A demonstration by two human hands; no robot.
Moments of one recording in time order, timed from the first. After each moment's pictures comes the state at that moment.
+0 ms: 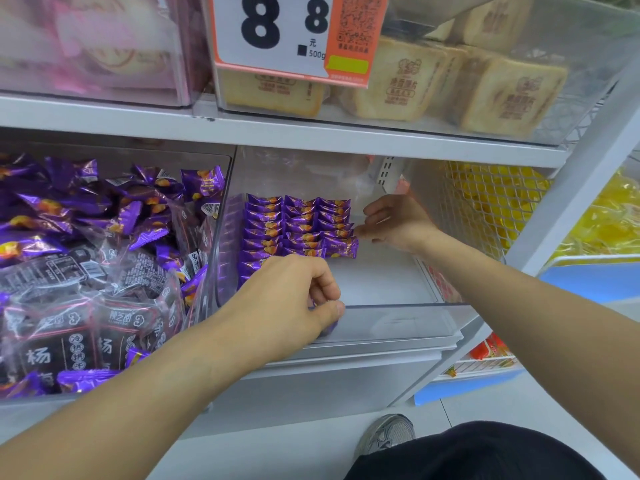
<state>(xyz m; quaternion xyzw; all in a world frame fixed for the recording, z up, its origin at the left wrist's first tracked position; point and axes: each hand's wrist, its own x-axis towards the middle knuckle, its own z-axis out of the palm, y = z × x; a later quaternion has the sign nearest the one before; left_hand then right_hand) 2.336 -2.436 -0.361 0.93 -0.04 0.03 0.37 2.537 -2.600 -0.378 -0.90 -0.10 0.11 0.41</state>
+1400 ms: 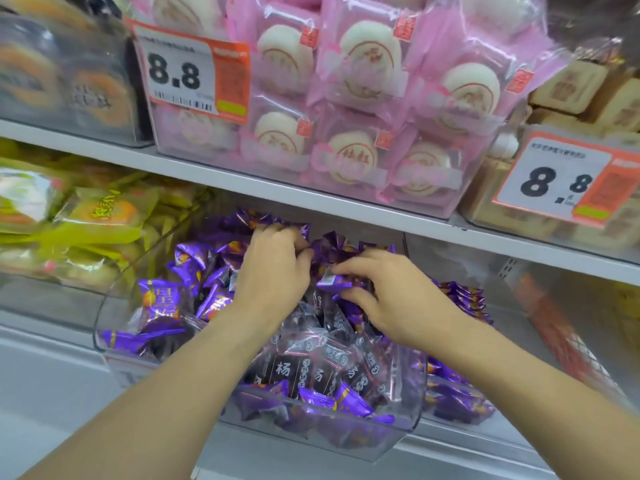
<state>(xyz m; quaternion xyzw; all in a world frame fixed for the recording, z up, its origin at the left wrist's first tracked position) 2.295 -2.231 -0.347 0.88 0.21 0.36 0.23 2.364 -2.397 -0.312 -0.84 -0.52 -0.07 0.17</state>
